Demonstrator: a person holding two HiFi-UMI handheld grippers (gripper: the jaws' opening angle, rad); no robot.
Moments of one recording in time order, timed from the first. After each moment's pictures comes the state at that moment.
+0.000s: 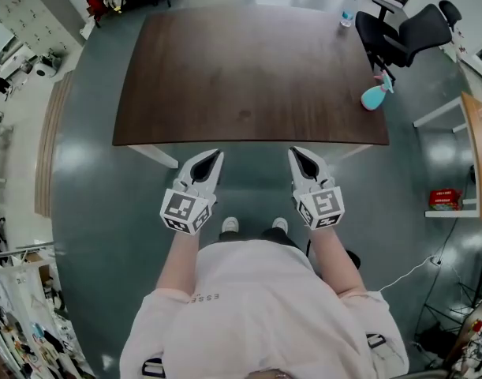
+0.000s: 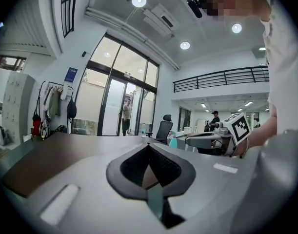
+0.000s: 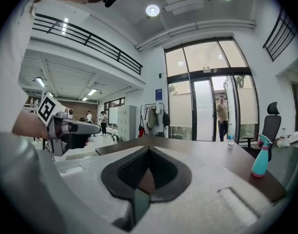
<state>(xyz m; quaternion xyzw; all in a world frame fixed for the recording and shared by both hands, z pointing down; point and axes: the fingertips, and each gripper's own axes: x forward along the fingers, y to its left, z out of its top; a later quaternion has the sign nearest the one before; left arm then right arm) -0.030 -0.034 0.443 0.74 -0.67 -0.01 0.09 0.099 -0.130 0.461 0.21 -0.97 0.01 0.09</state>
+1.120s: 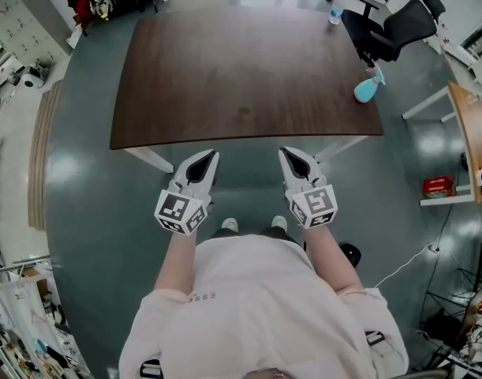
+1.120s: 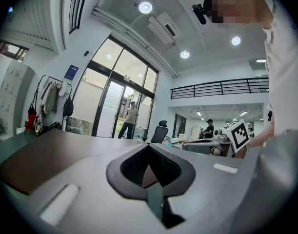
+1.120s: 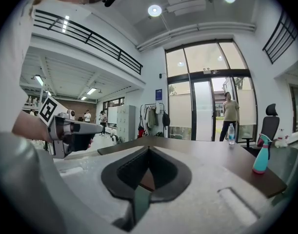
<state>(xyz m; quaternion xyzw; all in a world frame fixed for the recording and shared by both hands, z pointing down) -0.044 -0.010 0.442 0.76 -0.65 -0.06 0.09 0.080 -0.094 0.462 0.22 -0.97 0.01 0.09</state>
